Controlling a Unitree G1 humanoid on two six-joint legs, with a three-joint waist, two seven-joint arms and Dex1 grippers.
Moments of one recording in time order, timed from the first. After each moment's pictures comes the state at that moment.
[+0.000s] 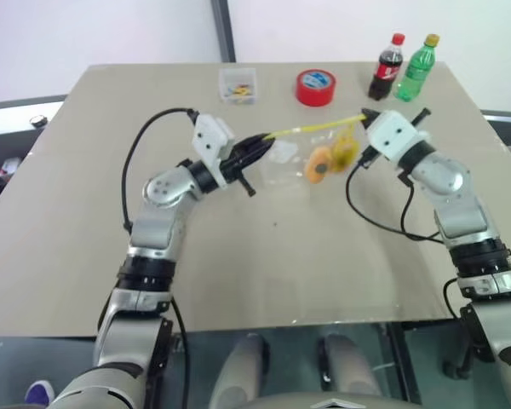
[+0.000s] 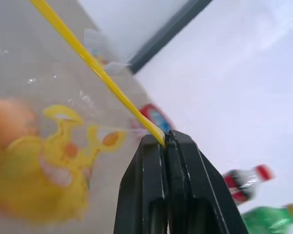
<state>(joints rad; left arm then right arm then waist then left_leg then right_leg) -0.71 0.40 -0.02 0.25 -0.28 -0.02 -0.81 -0.72 -0.55 0.11 0.24 -0.22 -0.13 0.37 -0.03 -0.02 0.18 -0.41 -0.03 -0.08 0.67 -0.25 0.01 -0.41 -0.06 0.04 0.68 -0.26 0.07</state>
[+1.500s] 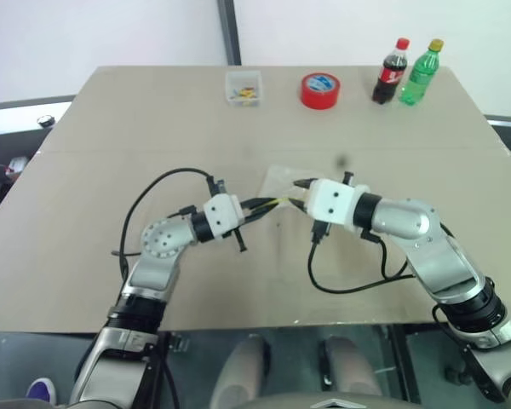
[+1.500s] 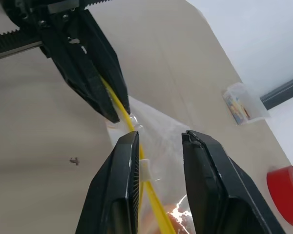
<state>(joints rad) -0.39 0.48 -0.10 0.17 -0.16 -0.39 -0.96 -0.54 -0.51 0.39 -0.40 -0.15 0.38 0.74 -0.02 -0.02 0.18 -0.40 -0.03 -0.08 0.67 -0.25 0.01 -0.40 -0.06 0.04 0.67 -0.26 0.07</state>
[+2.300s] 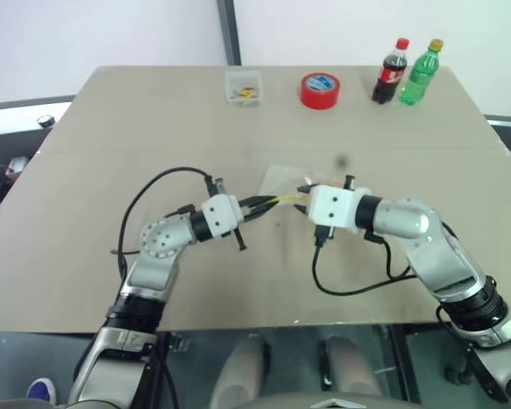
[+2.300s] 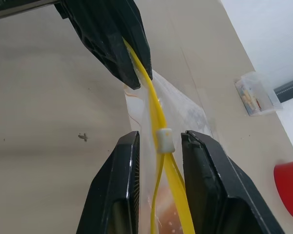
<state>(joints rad) -0.39 0.49 -0.10 0.18 -0.16 -0.42 -0.95 -0.54 -0.53 0.40 -0.37 -0.19 0.37 0.78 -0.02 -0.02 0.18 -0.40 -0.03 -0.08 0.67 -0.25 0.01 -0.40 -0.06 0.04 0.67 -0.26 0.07</state>
